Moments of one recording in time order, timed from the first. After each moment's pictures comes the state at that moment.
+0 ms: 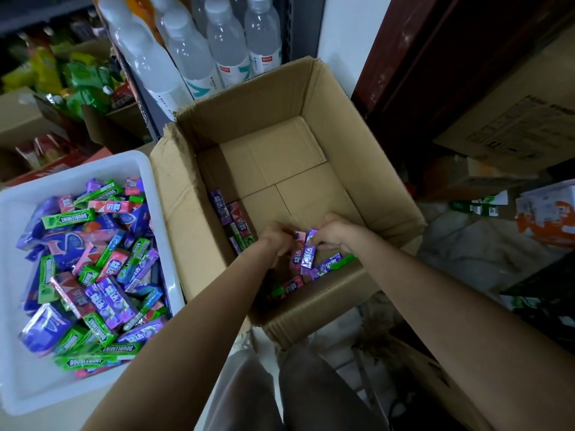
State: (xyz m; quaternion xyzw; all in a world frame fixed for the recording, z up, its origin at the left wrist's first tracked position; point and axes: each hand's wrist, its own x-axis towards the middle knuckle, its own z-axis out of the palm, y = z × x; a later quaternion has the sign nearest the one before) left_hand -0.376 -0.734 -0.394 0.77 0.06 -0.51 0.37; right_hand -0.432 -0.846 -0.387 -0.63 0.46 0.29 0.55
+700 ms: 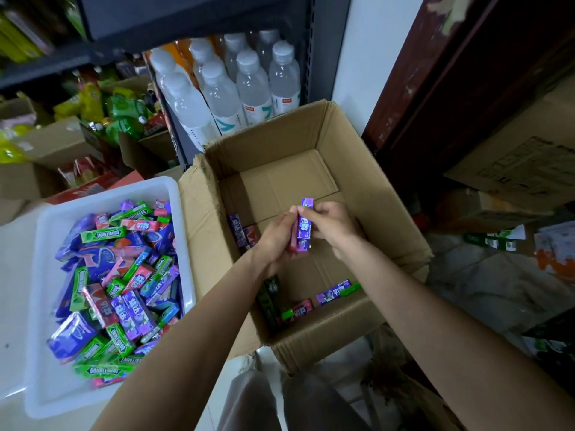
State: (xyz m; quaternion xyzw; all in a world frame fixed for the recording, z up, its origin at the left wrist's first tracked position) left_hand -0.355 -0.730 -0.338 0.62 0.08 -0.49 0.61; right_hand -0.393 -0.832 -0.344 -0.63 0.40 0.02 0.66
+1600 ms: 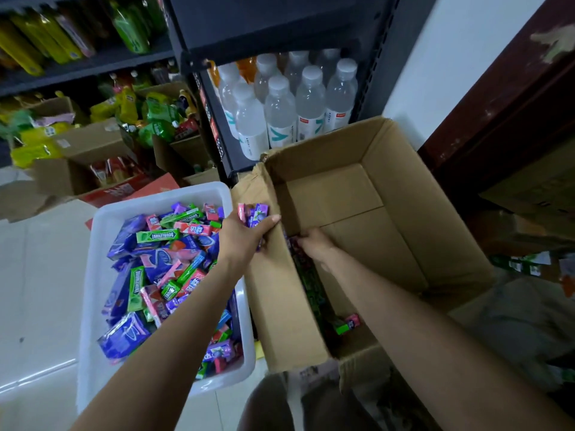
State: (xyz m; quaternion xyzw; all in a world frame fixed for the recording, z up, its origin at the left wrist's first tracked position) left_hand -0.272 -0.603 -0.338 0.83 0.02 -0.19 0.52; right_hand -0.325 -0.741 -0.405 -0.70 0.39 0.20 0.56
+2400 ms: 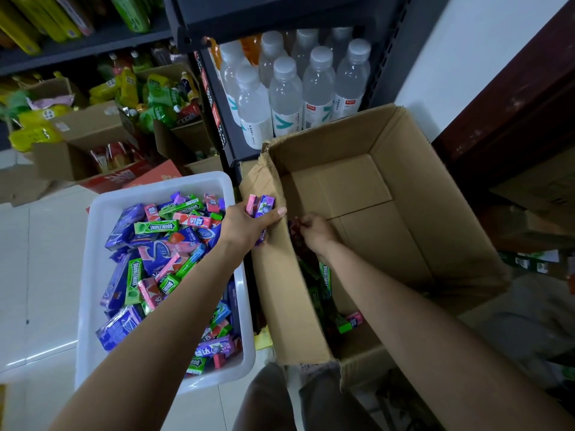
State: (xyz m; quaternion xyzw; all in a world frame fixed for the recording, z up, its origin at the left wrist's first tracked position) left_hand -0.262 -0.608 -0.330 0.82 0.05 -0.30 0.49; right_hand -0.312 -0.742 -0.426 -0.72 0.40 0.13 0.55
